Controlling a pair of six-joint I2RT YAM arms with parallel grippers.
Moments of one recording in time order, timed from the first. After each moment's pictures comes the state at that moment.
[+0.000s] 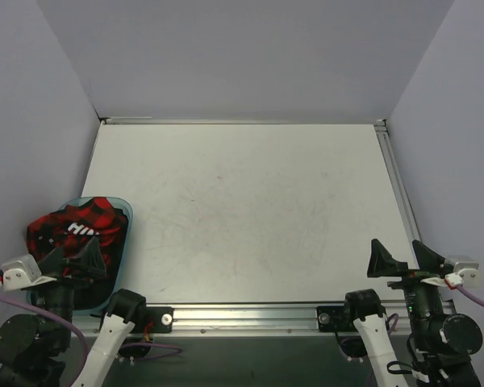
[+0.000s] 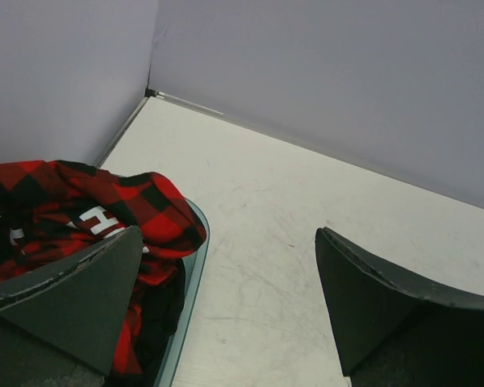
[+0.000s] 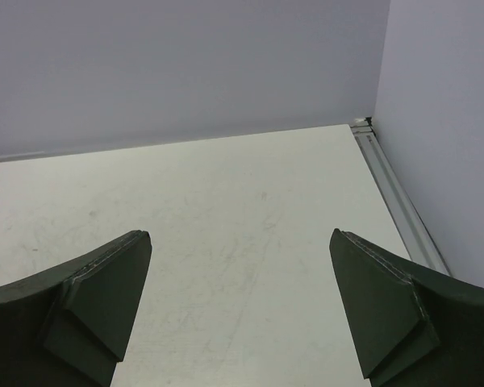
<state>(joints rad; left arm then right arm) -0.37 0.01 1.02 -0.90 -0.52 -0.28 0.18 0.01 0.96 -0.84 0.16 0.10</state>
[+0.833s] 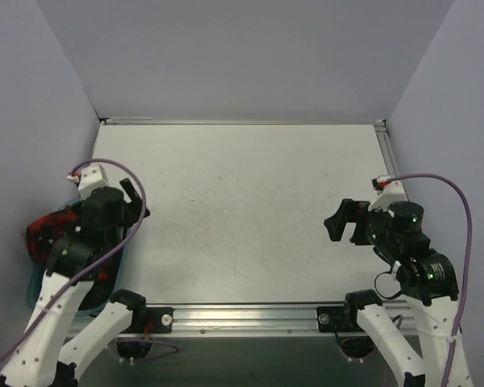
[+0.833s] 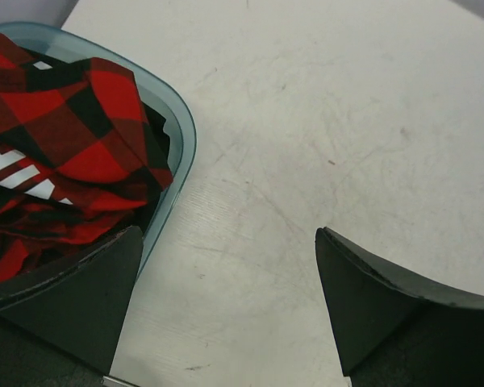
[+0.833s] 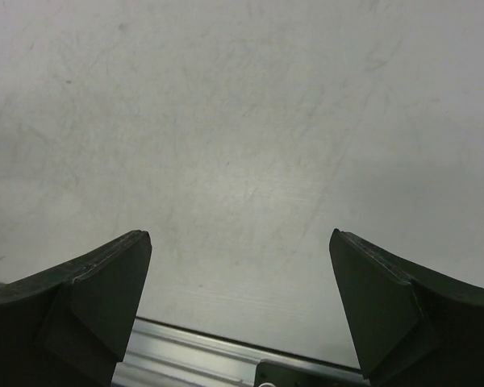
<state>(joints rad) -0.37 0.66 1.05 -0.94 -0.57 -0.59 0.18 0.58 1.00 -0.95 -0.09 0.23</state>
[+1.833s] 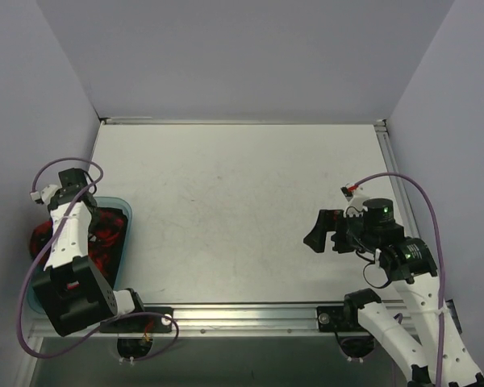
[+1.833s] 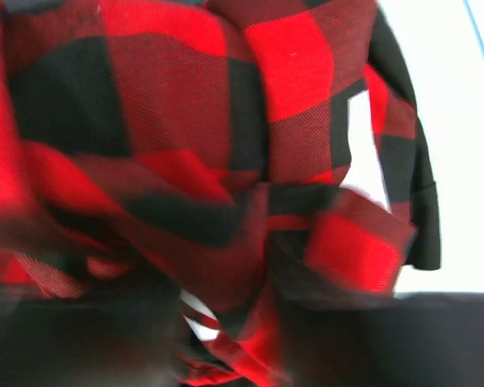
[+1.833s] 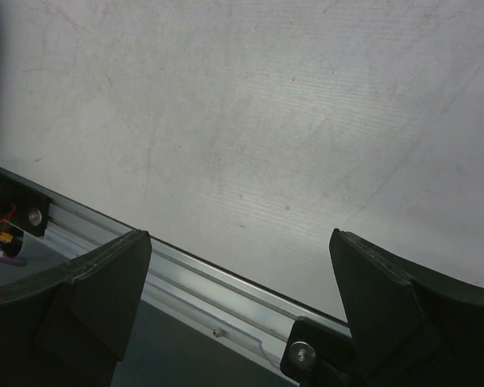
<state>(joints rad) 0.38 1.30 0.97 -0.80 -0.50 -0.69 0.27 0.68 0.86 -0.95 -0.31 0.27</state>
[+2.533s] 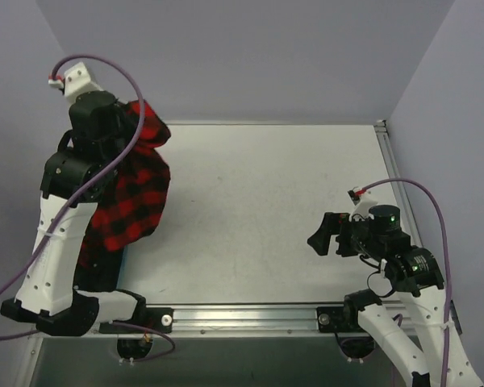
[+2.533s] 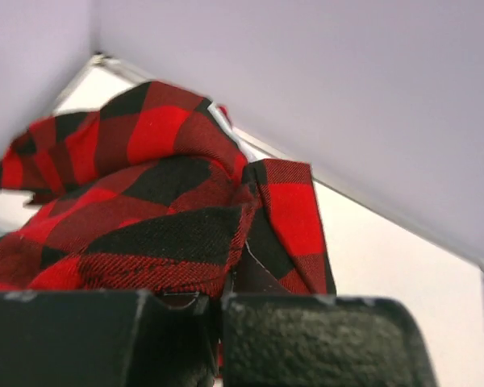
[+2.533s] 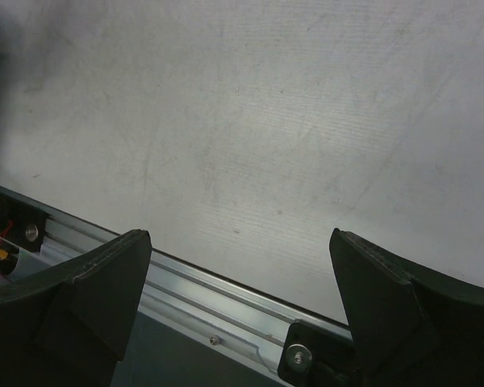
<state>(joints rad) -0.28 1.28 1.83 -0.88 -0.58 -0.59 0.28 0.62 0.86 -0.96 -0.26 0.29</state>
